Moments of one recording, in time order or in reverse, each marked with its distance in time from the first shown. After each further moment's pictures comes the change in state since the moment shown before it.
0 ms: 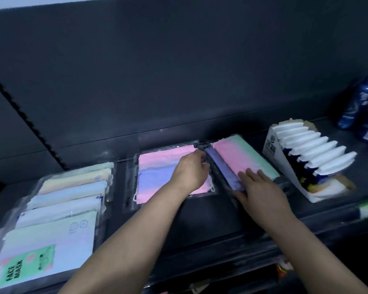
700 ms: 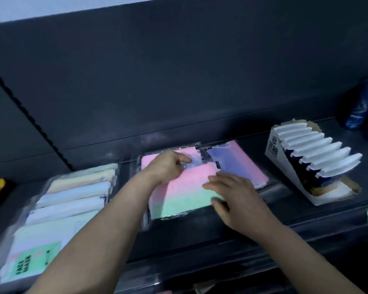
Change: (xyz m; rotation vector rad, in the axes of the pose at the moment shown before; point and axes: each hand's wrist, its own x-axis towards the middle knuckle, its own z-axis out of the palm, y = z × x) left_hand 0.003 -0.028 -0.047 0.077 -0.171 -0.090; right_hand -0.006 -0.033 -0.019 0.346 0.034 -0.354
